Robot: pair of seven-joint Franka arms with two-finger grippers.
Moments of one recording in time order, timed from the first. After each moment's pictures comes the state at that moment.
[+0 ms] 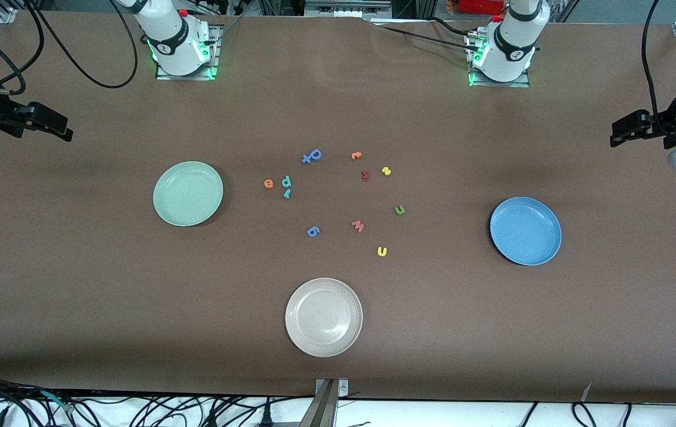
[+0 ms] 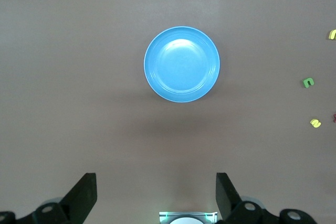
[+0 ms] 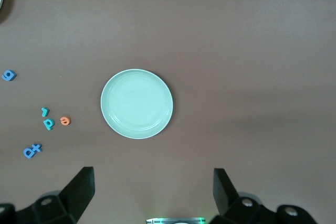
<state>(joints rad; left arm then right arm) 0.01 0.05 0.01 -1.54 0.05 1.44 0.06 0.07 -0.01 -0.07 -1.62 0.02 1.53 0.08</state>
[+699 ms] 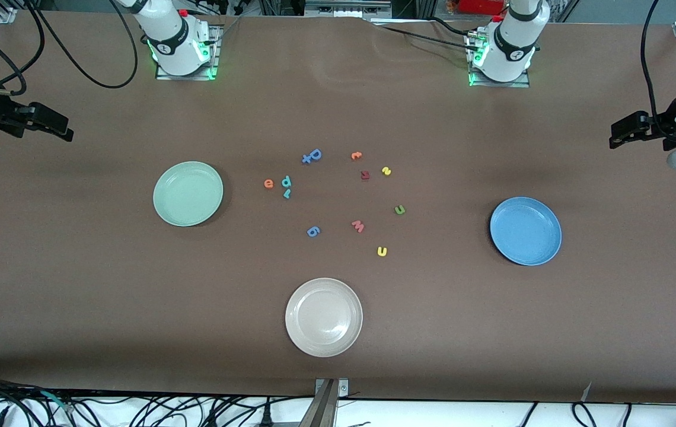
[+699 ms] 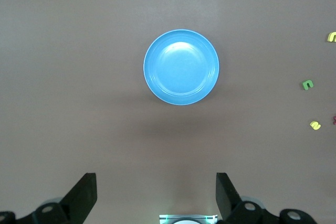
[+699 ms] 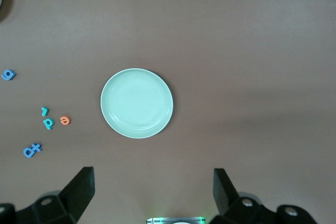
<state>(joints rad) 0.01 0.06 0.01 -1.54 0.05 1.45 0.06 0.07 0.00 -0.07 -1.62 0.02 1.53 0.08</state>
